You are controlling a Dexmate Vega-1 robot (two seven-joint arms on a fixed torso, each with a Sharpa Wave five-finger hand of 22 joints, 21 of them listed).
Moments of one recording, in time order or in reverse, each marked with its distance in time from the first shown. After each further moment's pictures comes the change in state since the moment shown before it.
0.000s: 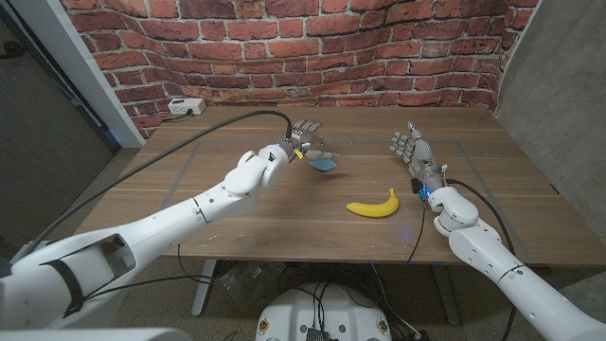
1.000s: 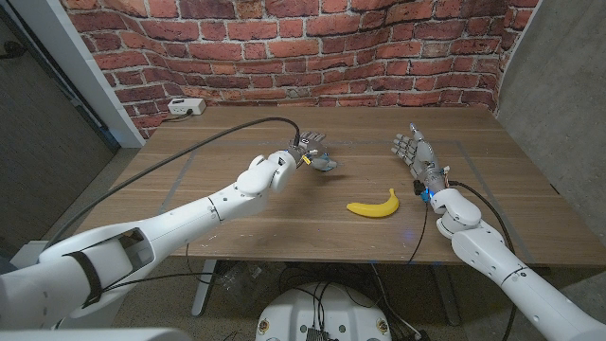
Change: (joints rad) left arm -0.046 -0.068 0.066 0.133 -0.040 -0.029 0.015; left_hand -0.004 0.004 -0.011 -0.003 0.004 0.000 -0.018 -0.004 0.000 0.000 0.000 0.005 0.000 0.000 0.000 0.012 -0.003 0.000 0.000 0.005 0.000; right arm -0.013 -0.010 0.009 -0.004 0.012 -0.002 0.006; right_hand -0.005 0.005 0.000 0.000 0.000 0.000 0.000 0.000 0.000 0.000 0.000 0.000 0.000 0.000 0.000 0.000 0.000 0.000 0.000 -0.004 0.005
